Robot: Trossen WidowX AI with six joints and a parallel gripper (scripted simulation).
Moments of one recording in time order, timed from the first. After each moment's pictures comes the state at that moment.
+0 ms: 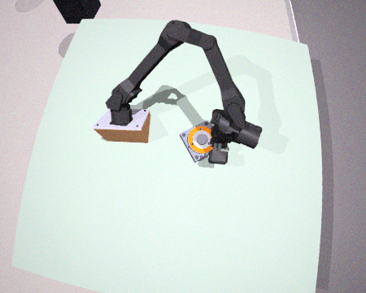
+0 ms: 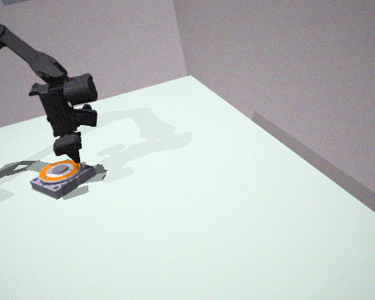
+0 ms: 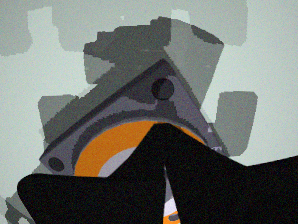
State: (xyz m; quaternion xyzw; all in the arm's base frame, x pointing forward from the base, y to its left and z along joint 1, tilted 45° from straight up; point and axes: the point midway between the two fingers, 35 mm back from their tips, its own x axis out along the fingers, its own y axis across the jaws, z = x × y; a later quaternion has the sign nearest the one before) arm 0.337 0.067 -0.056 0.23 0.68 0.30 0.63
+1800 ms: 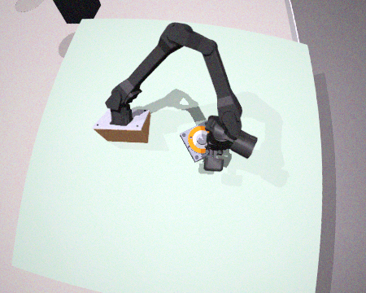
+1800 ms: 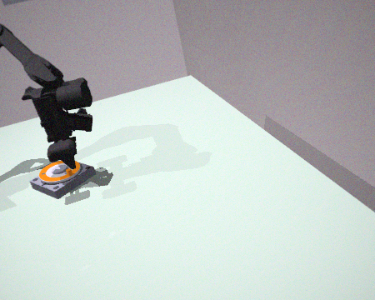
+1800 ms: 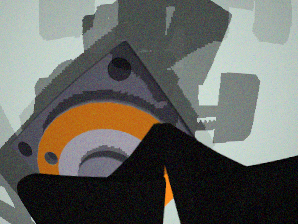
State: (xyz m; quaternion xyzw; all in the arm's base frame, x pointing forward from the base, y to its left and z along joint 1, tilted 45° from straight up) arm 0.326 0.047 -0.073 0.23 0.67 0.30 0.63
